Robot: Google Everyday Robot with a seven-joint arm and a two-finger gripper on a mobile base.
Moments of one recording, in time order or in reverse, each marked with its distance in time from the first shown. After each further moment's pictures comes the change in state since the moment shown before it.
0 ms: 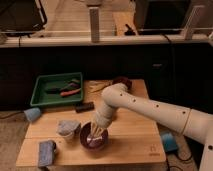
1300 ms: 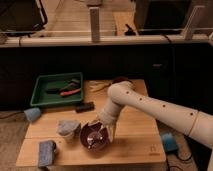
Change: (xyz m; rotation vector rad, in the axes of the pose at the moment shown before) arm 0.018 0.029 -0.028 0.022 -0.030 -0.027
